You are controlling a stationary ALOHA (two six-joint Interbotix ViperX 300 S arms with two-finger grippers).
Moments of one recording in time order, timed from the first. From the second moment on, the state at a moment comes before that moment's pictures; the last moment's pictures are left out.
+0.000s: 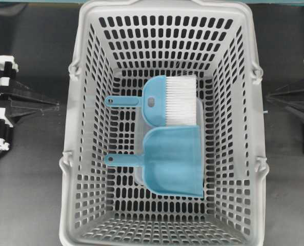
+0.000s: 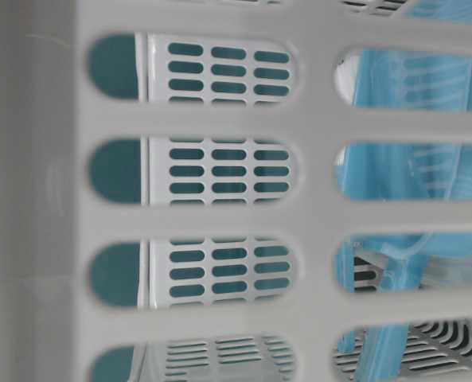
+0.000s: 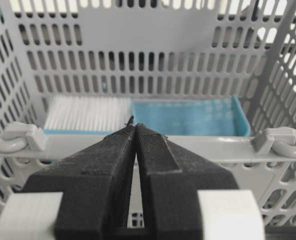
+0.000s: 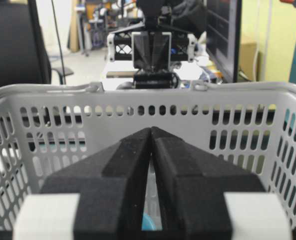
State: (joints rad) left arm 0.00 -0.96 1.17 0.00 -0.29 0.00; right arm 0.00 -0.97 1.18 0.00 -0.29 0.00
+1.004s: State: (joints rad) left arm -0.11 -0.28 0.22 0.04 0.86 -0.06; right arm 0.05 -0.97 1.18 0.01 -0.26 0.01
